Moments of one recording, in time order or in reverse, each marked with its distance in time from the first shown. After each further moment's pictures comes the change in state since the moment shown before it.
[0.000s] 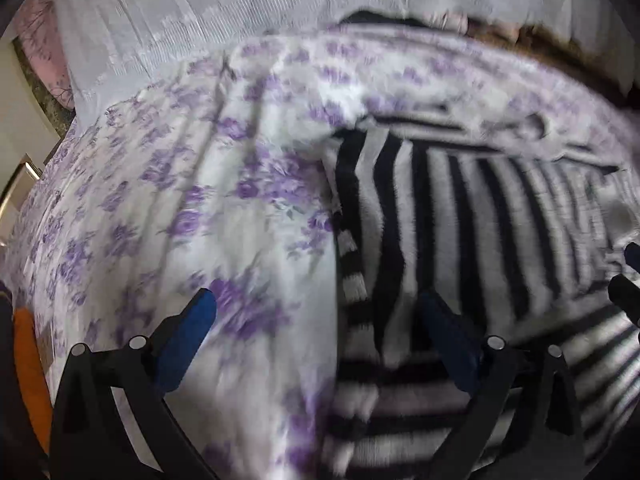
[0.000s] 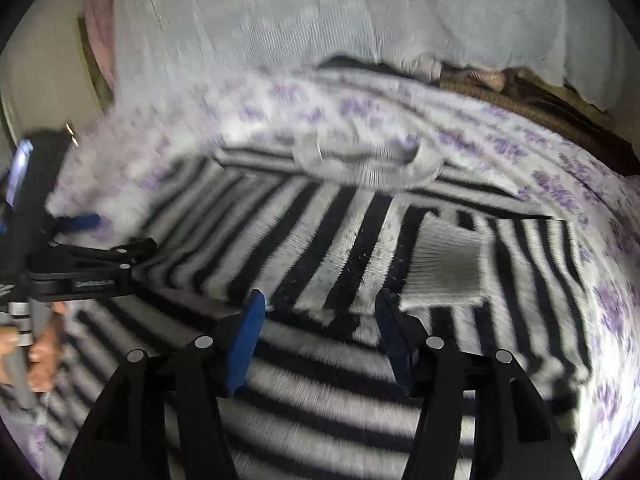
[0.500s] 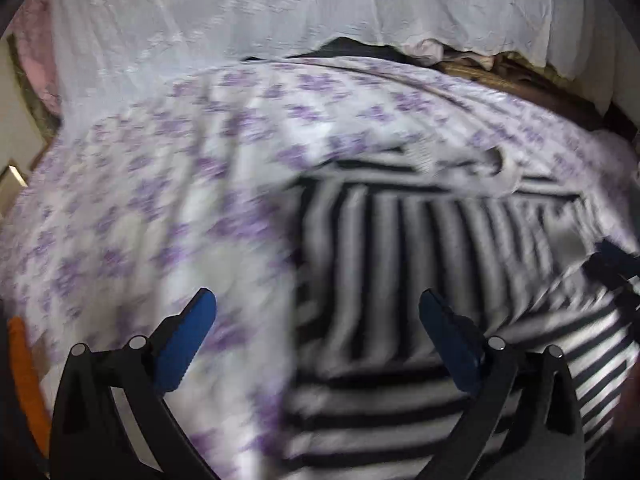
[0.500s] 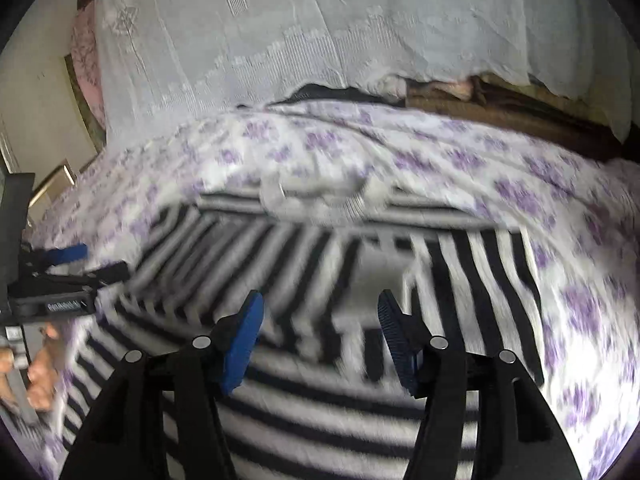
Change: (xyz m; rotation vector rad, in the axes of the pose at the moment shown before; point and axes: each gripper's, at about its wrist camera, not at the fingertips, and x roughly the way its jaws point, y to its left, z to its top) left arm -0.020 -0.026 0.037 -0.020 -0.017 -0.112; right arm 0.009 -0.035 0.037 0.115 -0.009 0.029
